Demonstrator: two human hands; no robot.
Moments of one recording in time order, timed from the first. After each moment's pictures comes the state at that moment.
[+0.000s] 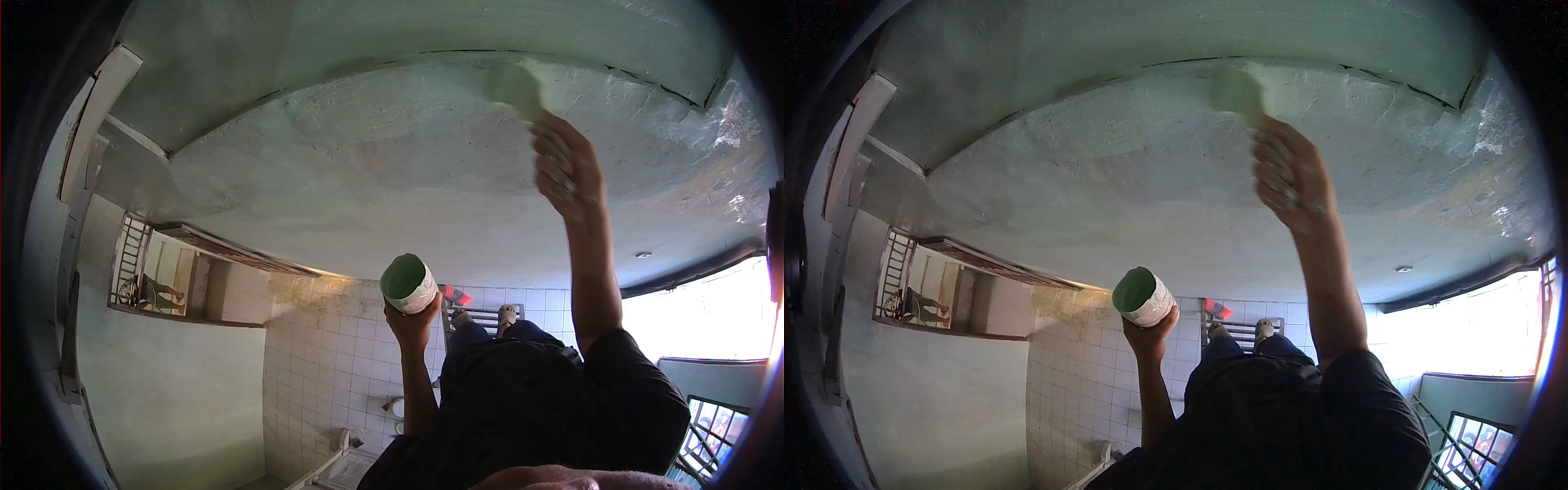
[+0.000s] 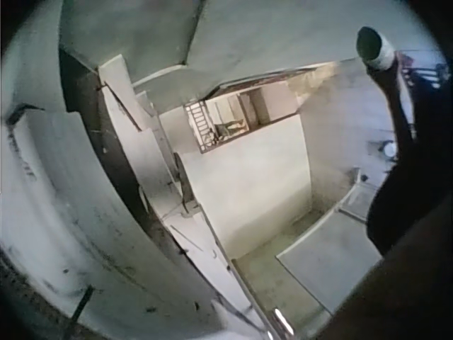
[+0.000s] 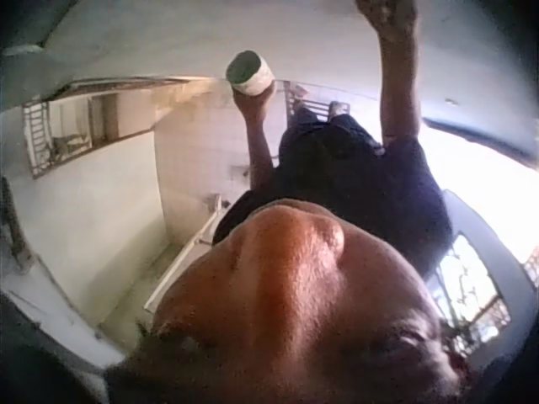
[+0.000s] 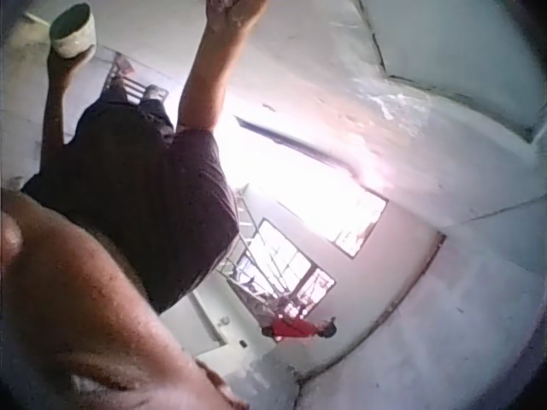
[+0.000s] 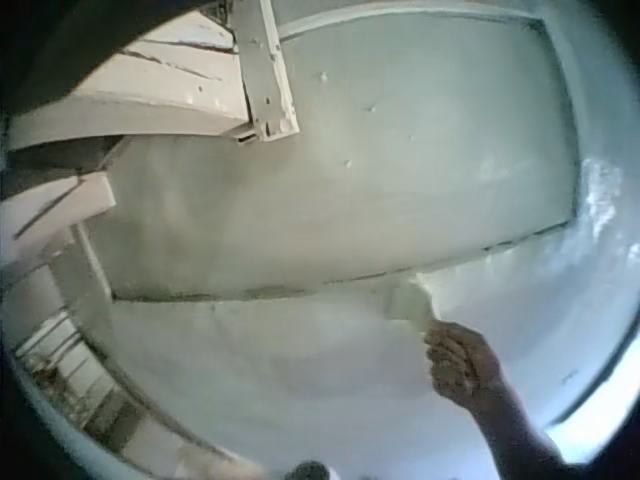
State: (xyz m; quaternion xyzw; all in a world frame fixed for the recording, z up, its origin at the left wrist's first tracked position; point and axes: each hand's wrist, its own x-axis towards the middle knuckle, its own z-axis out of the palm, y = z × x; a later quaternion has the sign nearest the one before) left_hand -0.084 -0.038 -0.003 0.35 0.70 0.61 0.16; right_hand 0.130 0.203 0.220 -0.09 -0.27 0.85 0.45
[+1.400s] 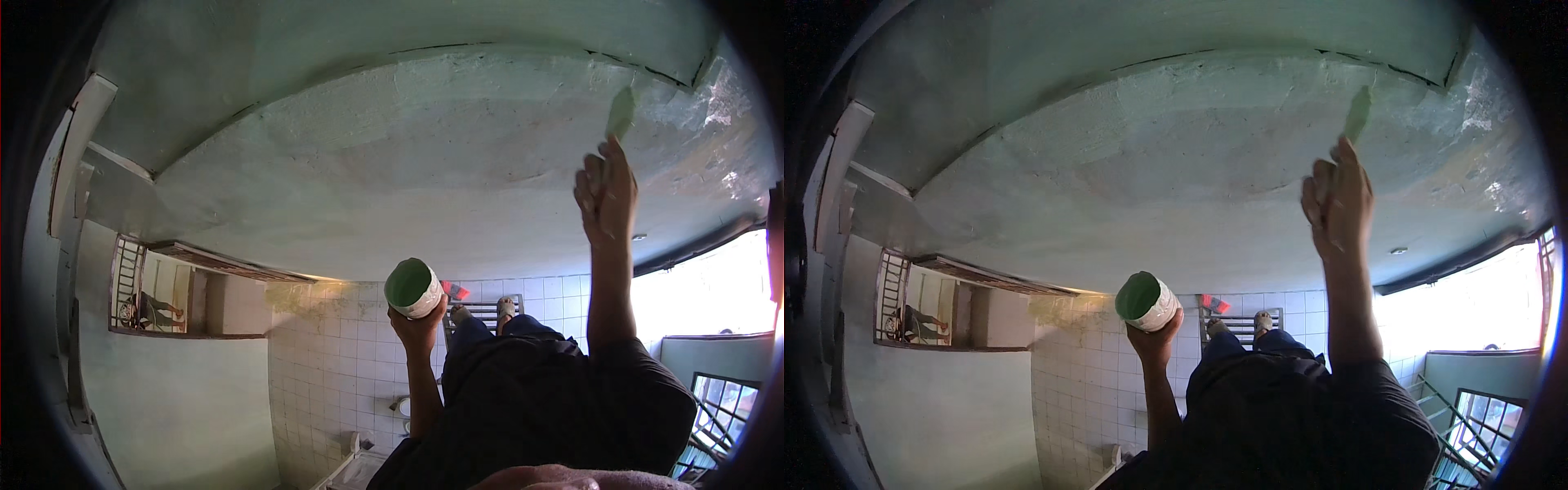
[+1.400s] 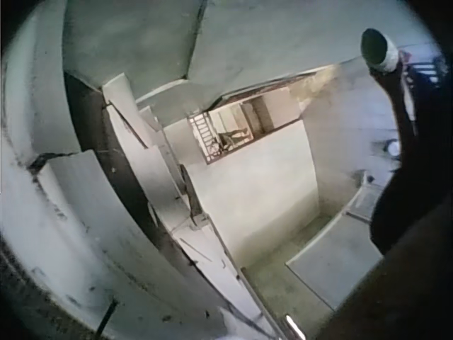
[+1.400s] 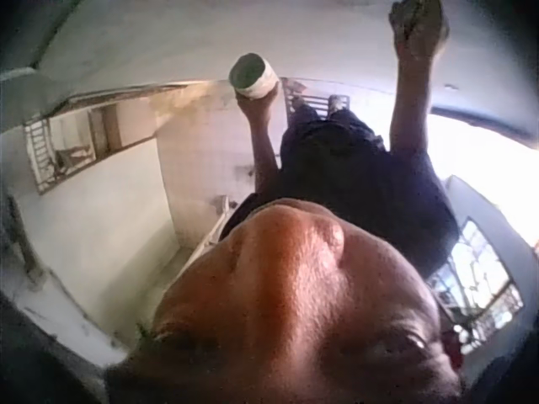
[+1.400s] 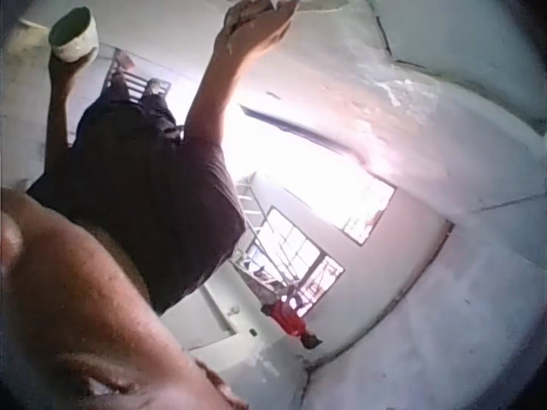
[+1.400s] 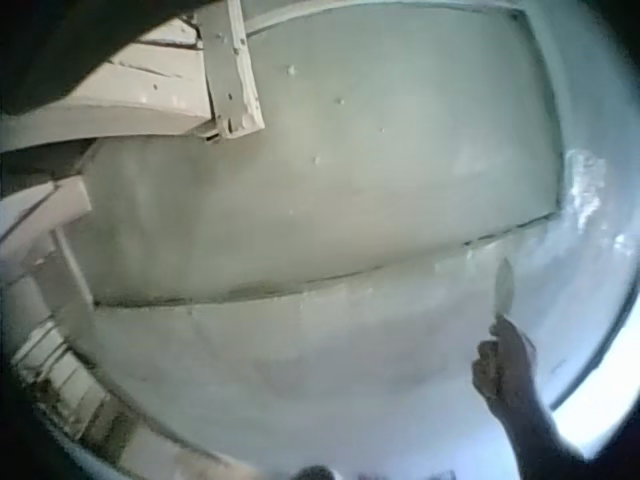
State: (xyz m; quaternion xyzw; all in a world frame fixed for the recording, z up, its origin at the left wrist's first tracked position) left_hand -0.066 -0.035 -0.005 0.36 0.68 0.60 0.22; right_hand 0.183 0.165 0.203 -0.31 -0.33 0.55 0.70
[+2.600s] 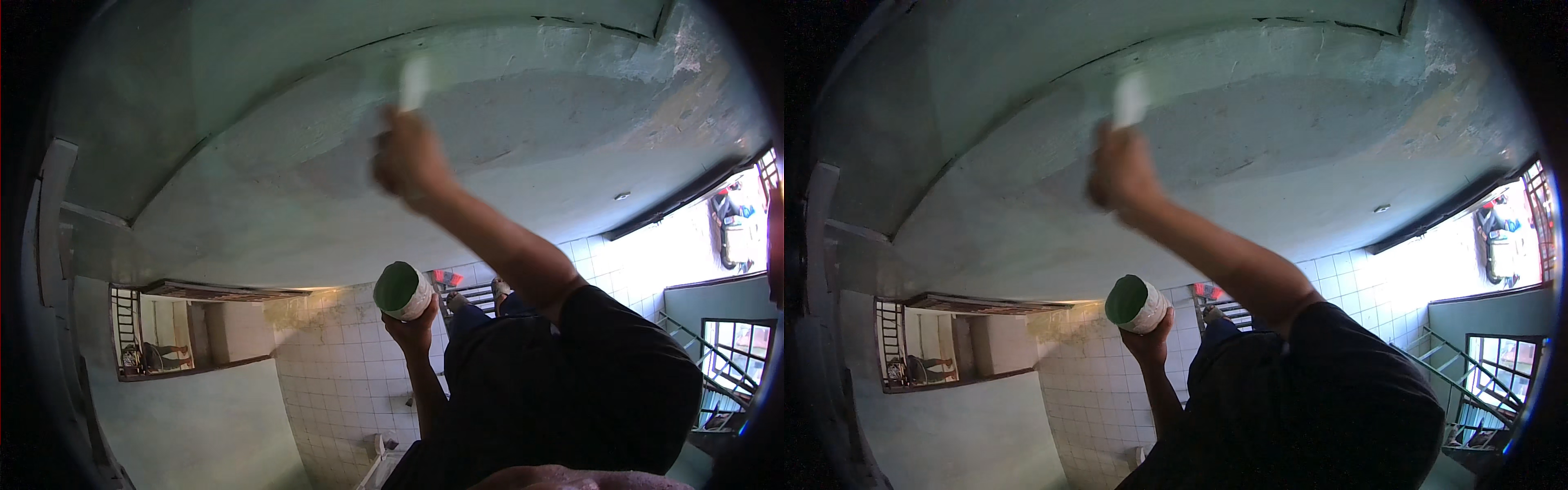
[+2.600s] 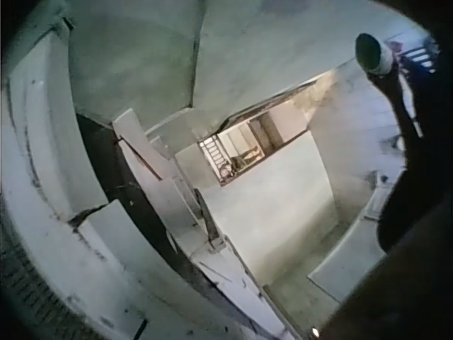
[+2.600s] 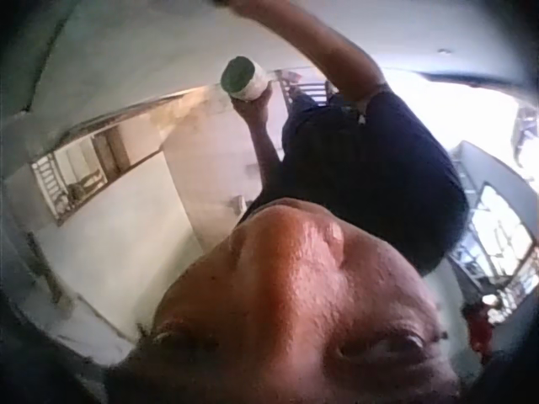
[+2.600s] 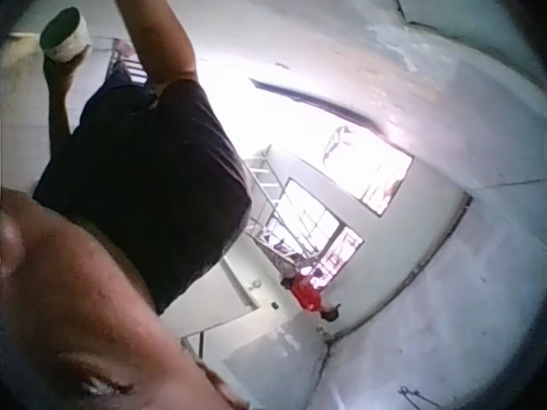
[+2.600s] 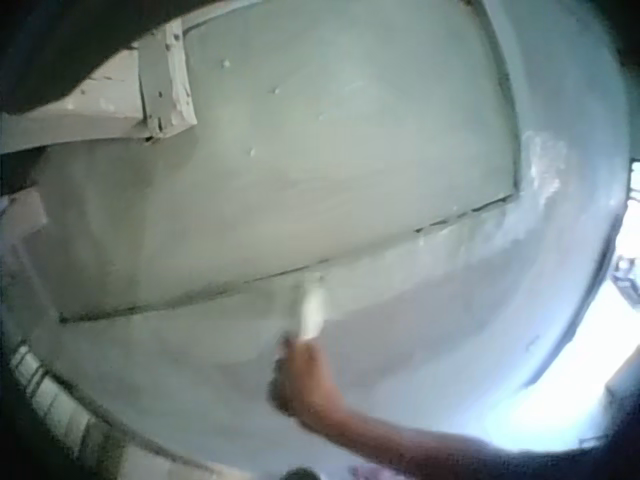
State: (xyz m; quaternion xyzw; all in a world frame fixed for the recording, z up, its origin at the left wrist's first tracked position) left_hand -0.065 -0.038 -0.015 0.38 0.69 0.58 0.22; right_hand -0.004 0.192 0.209 -0.33 -0.31 0.71 0.54
